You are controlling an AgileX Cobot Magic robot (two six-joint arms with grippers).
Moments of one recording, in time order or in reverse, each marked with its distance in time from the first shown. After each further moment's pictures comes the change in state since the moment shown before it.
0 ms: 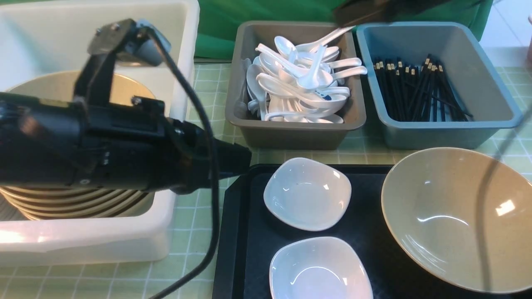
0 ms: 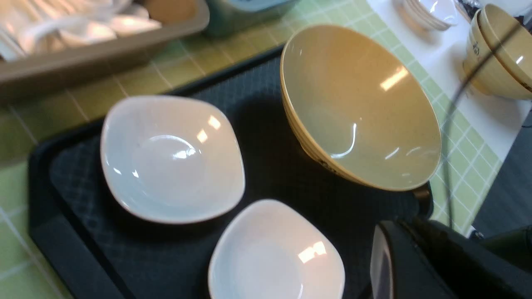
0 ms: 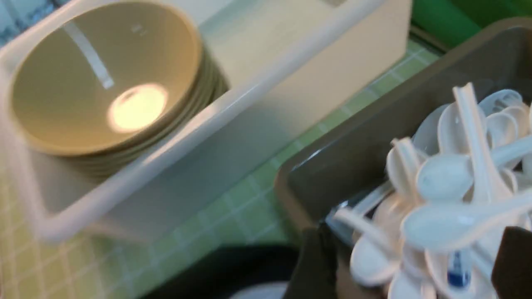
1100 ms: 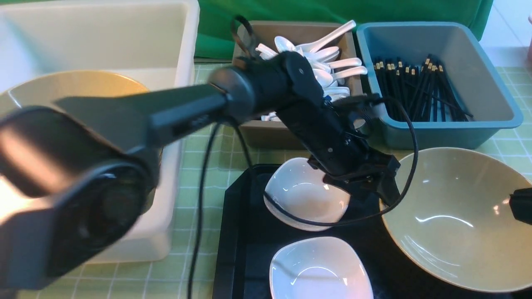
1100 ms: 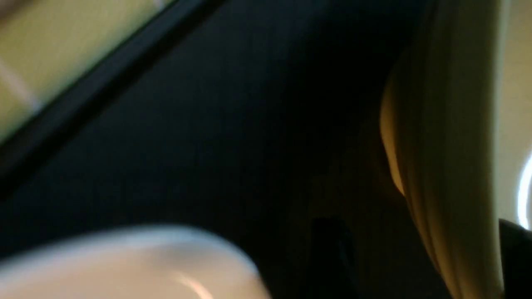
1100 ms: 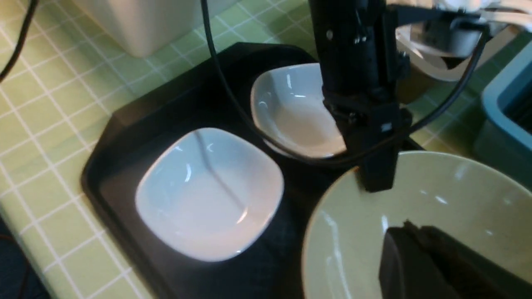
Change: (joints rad) right arm 0.014 -1.199 1.158 -0.330 -0.301 0.053; left arm -0.279 1.135 -0.910 0.145 0.204 -0.208
